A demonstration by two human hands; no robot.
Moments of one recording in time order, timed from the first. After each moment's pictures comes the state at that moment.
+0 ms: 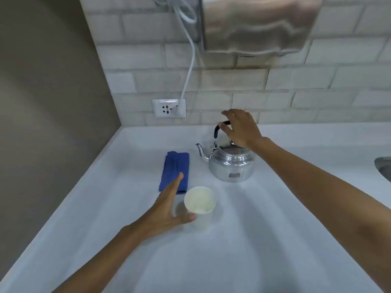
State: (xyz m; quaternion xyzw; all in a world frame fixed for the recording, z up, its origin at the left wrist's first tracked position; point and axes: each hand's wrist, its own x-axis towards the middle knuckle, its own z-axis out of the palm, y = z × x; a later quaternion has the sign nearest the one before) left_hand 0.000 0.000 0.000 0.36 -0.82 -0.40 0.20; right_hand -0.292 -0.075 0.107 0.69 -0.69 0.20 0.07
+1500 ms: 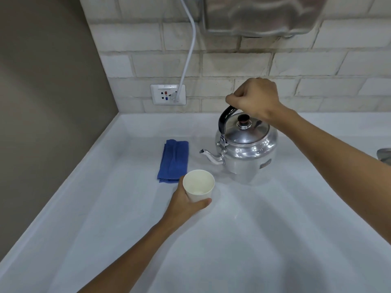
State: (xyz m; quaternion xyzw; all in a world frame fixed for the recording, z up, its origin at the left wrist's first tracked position) left_hand -0.058 0.011 -0.037 0.46 -0.65 -0.50 0.35; right_hand -0.277 -0.029 0.178 0.68 -0.66 0.30 0.10
